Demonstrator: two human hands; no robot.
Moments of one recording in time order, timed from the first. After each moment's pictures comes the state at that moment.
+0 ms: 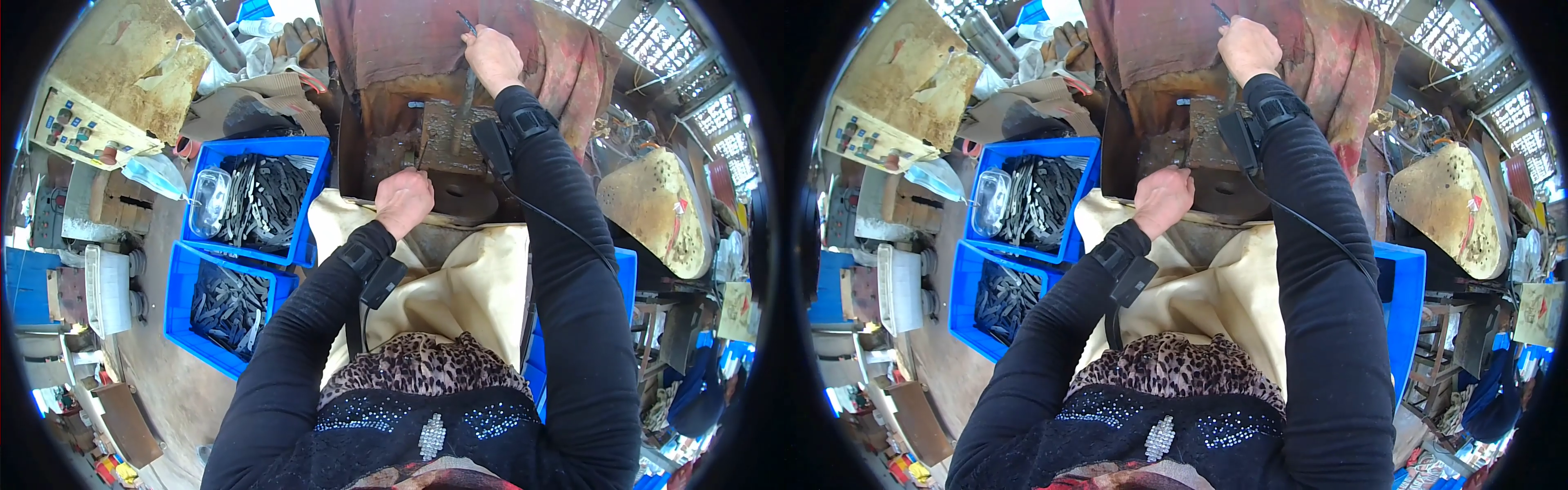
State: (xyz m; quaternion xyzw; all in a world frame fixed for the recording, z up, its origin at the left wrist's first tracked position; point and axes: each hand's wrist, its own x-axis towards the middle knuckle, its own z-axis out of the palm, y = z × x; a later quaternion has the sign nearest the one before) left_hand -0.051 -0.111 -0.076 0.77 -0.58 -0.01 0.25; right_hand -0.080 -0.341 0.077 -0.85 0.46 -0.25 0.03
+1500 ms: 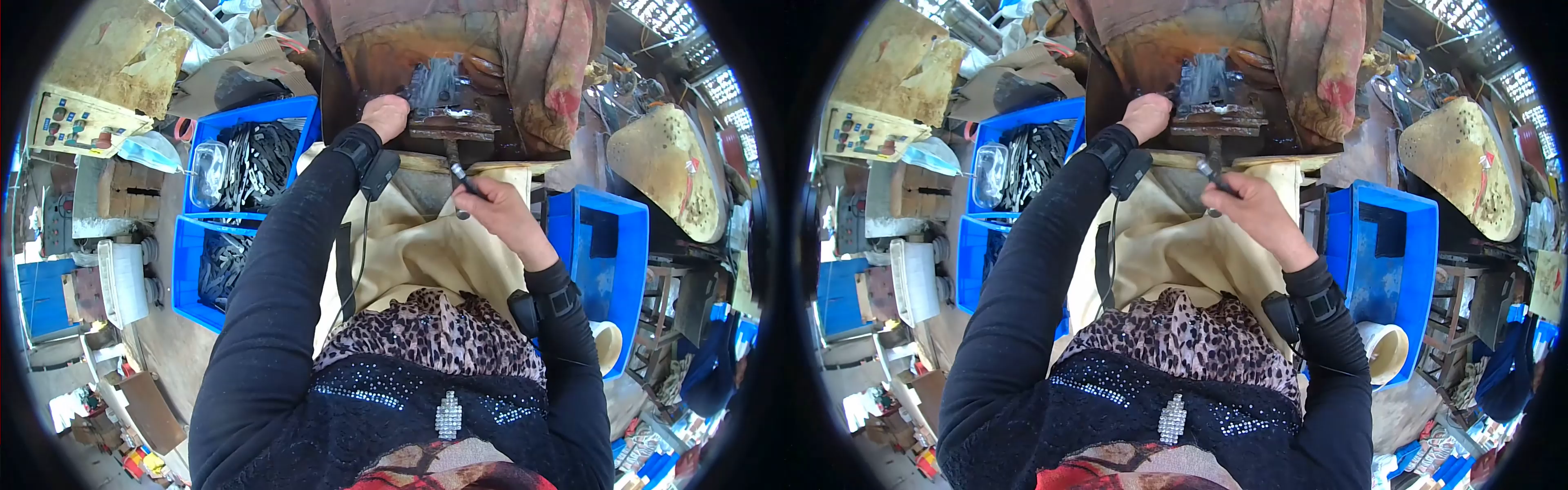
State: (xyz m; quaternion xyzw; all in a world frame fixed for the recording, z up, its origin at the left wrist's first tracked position) left_hand 0.006 -0.169 -0.124 0.69 -0.72 0.01 0.07; right_hand -0.294 -0.126 -0.003 -0.68 0.32 -0.12 0.65
